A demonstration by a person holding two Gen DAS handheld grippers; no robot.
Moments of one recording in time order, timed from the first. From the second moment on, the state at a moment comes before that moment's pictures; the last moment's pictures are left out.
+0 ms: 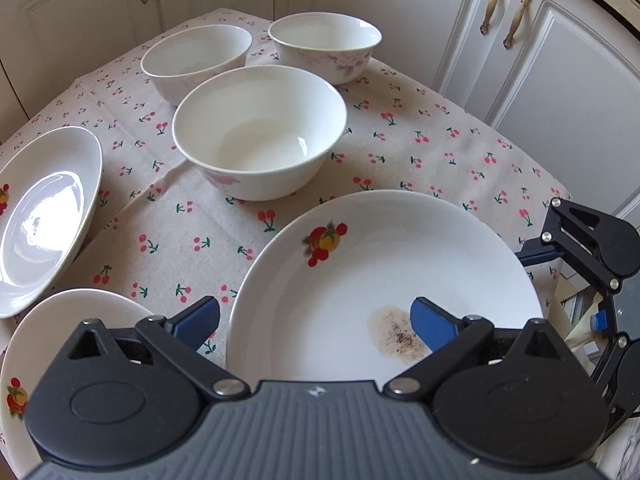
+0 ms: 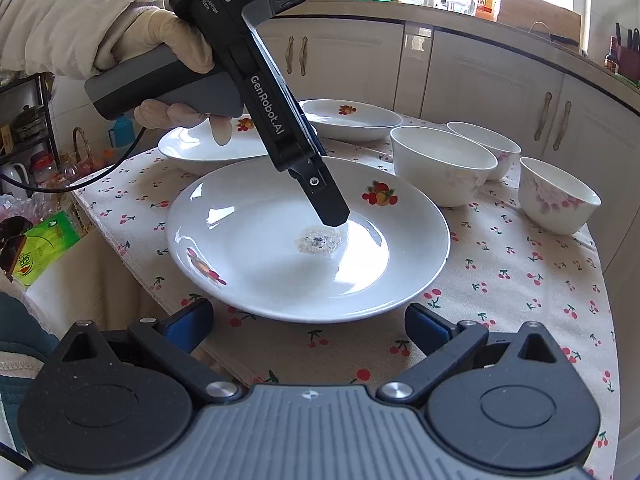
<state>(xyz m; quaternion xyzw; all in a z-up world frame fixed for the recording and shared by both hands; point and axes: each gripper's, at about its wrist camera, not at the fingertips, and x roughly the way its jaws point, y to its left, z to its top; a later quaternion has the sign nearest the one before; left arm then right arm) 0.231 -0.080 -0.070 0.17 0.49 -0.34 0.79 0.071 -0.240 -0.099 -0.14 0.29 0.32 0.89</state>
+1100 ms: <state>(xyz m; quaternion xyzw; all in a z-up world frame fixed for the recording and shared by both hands) 0.244 -0.094 -0.077 0.17 0.53 -0.38 0.74 0.082 -0.242 -0.097 -0.13 0.31 0.32 0.89</state>
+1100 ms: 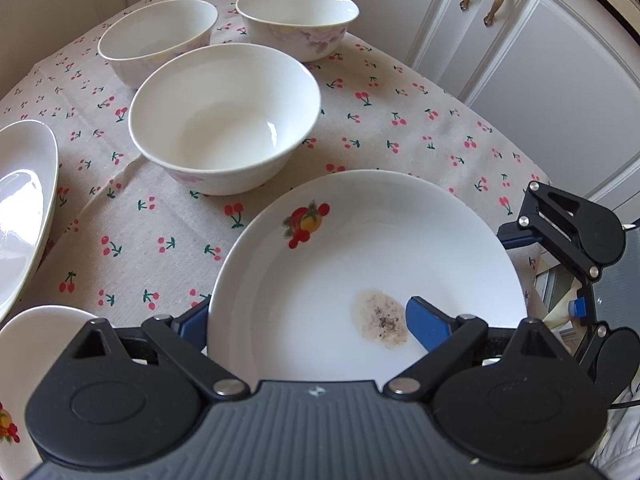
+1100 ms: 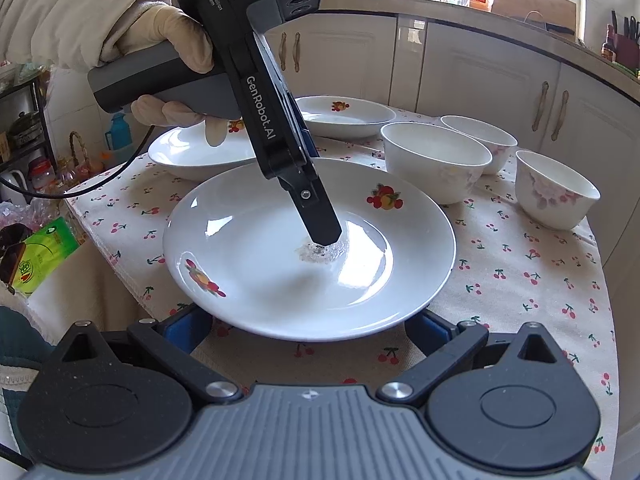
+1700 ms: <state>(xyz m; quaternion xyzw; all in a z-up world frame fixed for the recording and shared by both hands) 0.244 -0.089 -0.074 0.15 0.53 -0.39 0.74 0.087 -0.237 -0.091 -0.14 0.33 0.32 0.88</state>
